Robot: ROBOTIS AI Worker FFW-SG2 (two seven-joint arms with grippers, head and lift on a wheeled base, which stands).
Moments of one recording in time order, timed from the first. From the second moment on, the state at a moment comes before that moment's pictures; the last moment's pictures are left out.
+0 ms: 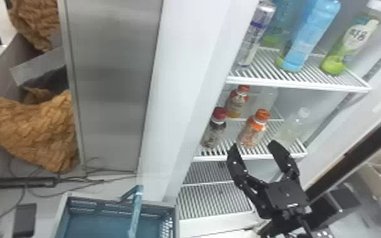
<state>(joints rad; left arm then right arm) 0.35 0.17 -0.04 -2.04 0.96 1.21 -0.41 0.71 -0.16 -0.16 -2.22 -0.21 -0.16 0.10</state>
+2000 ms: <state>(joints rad) 0.36 0.17 -0.04 -2.04 0.97 1.21 -0.41 0.48 -0.17 -0.20 -1.96 -0.17 -0.06 0.19</state>
